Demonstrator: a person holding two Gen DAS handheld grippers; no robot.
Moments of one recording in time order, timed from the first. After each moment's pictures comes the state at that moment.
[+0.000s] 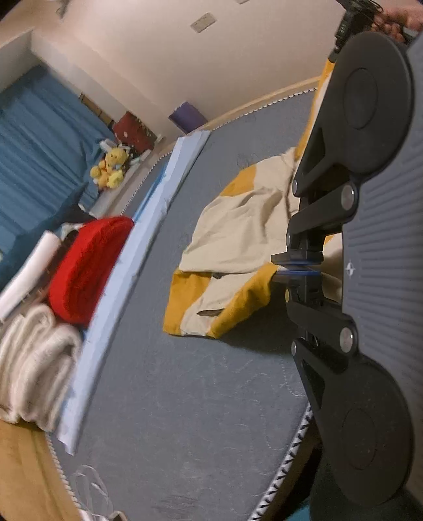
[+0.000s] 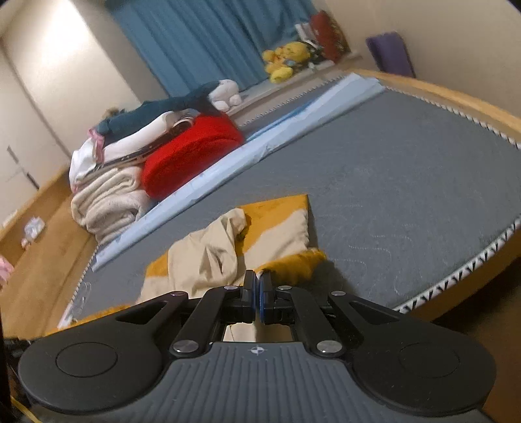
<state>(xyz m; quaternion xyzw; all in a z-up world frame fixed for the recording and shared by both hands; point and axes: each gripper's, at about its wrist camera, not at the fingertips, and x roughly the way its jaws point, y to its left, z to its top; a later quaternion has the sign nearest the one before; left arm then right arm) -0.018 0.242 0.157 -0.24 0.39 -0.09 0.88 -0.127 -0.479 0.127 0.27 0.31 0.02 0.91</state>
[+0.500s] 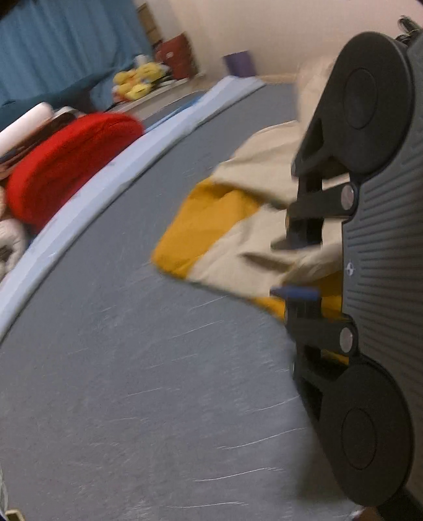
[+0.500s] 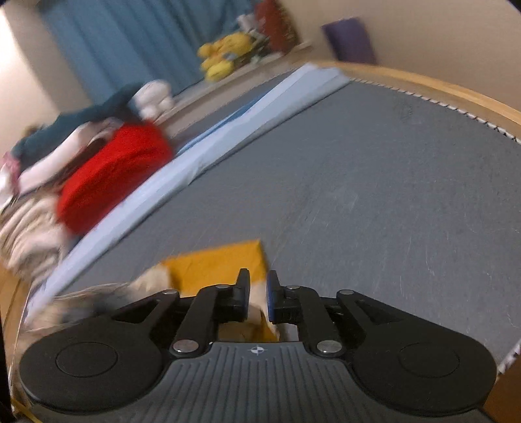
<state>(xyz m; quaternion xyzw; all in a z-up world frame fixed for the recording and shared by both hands) 0.232 0.297 0.011 -0.36 0.47 0.01 0.81 0.131 -0.503 0.044 0.27 0.32 -0.10 0.90</state>
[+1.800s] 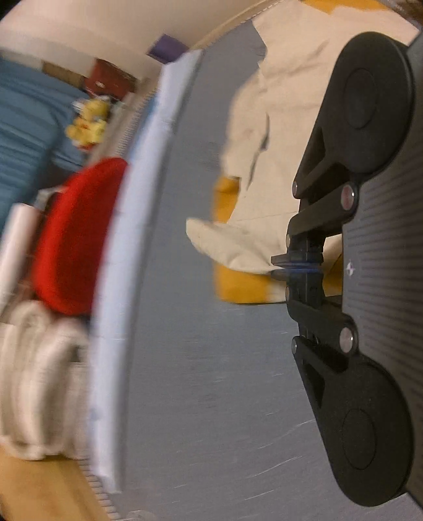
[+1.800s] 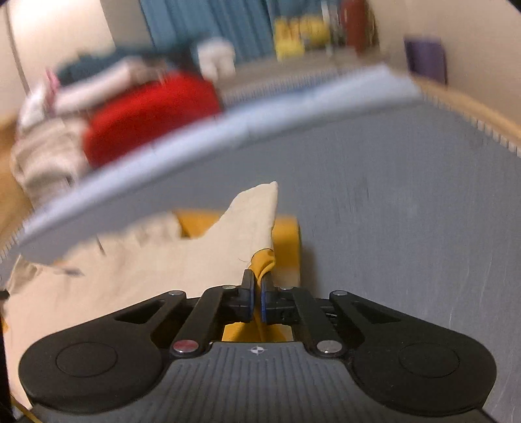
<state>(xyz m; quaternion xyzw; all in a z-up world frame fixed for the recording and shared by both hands) 0.273 0.225 0.005 -0.10 0.35 -0.03 0.93 0.165 -0.455 -0.004 0.14 0.31 0.00 0.94</state>
